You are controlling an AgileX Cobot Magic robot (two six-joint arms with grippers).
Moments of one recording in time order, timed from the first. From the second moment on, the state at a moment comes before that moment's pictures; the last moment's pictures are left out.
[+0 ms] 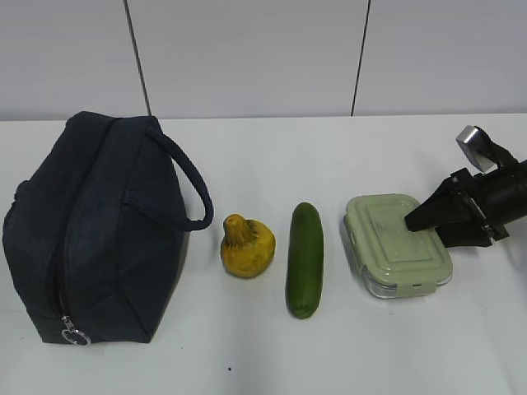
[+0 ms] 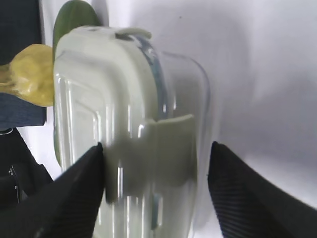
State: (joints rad) left arm -0.06 -0.02 -0.52 0.00 1.11 0.08; right arm -0.32 2.18 -1.30 0.98 1.20 -0.98
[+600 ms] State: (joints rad) left arm -0.06 -0.02 -0.52 0.00 1.11 0.08; right arm -0.32 2.18 -1.30 0.97 1.21 -0.98
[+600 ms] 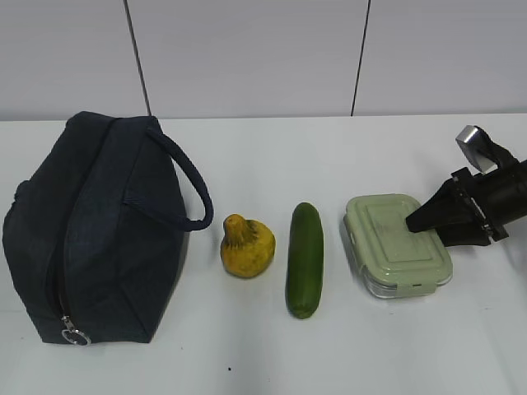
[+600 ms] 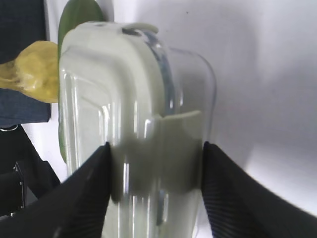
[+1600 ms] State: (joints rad) left arm -0.06 0.10 -0.55 -0.11 0.89 0.08; right arm -0.32 2.18 -1.30 0.97 1.22 -0.97
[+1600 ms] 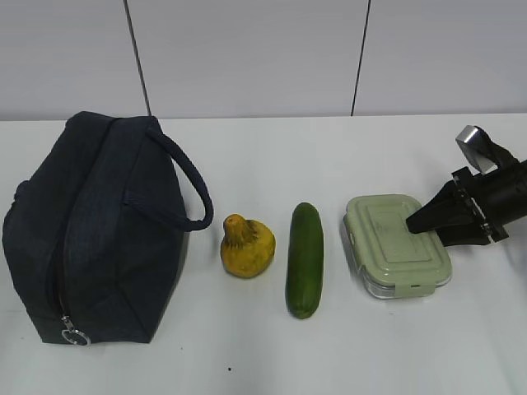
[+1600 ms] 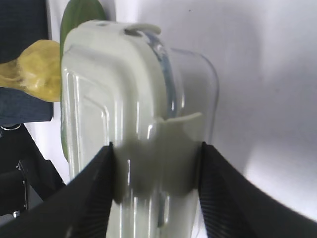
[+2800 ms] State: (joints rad) left arm -0.06 1.24 -0.85 -0.52 0.84 0.36; right arm -0.32 2.18 -1.30 0.98 1.22 -0.97
